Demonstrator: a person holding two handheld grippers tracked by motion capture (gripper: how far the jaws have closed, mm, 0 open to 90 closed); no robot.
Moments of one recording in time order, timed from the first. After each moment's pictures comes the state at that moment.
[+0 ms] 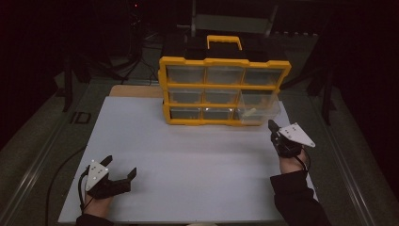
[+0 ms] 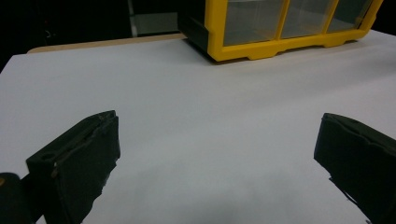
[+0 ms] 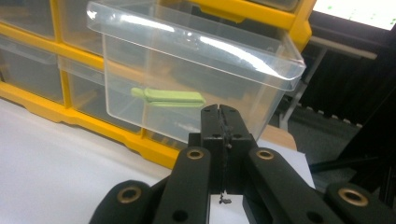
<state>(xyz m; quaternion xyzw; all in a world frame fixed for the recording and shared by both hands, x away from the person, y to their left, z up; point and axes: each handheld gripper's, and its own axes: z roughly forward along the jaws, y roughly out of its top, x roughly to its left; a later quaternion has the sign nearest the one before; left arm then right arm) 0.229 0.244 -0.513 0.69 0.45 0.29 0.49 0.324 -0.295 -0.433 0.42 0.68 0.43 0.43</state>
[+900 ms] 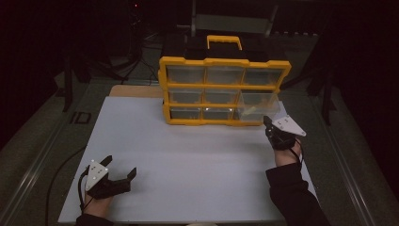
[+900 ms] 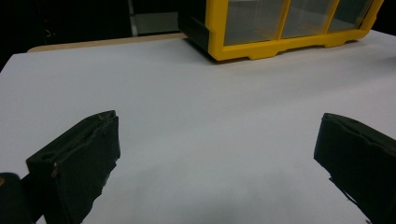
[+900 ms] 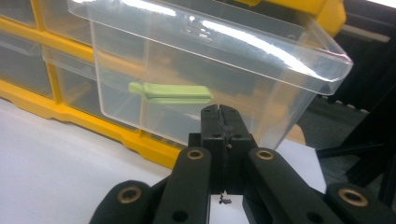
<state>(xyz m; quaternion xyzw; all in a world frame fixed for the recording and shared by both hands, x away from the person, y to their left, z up) 0.230 0.245 -0.514 0.69 0.45 0.29 0.49 0.348 -0.284 -0.434 0.43 0.69 0.41 0.41</state>
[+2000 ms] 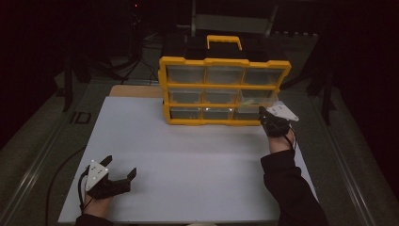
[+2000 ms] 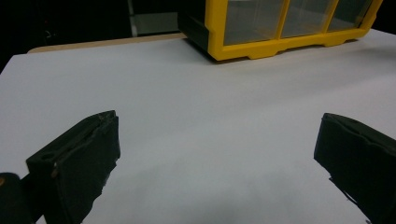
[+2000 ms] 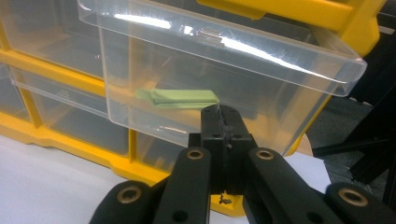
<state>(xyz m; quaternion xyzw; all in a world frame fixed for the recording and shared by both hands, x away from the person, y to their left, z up) 0.229 0.245 -0.514 0.69 0.45 0.29 0.49 0.388 -0.274 -0.429 0.45 0.69 0.40 0.40</state>
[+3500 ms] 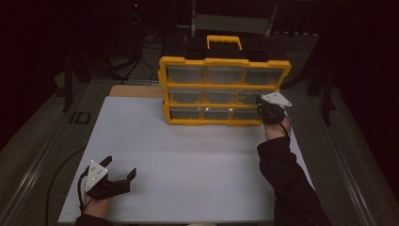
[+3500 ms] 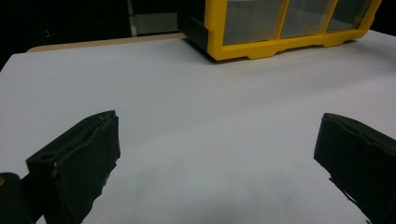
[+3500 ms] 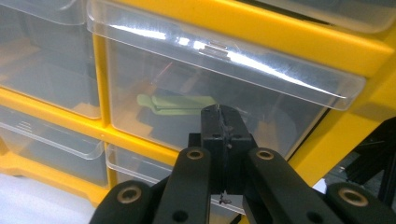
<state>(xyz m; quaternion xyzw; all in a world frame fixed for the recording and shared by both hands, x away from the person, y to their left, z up) 0.228 0.246 -0.514 0.69 0.45 0.29 0.49 0.427 -0.265 -0.420 0.46 0.69 0.39 0.41</state>
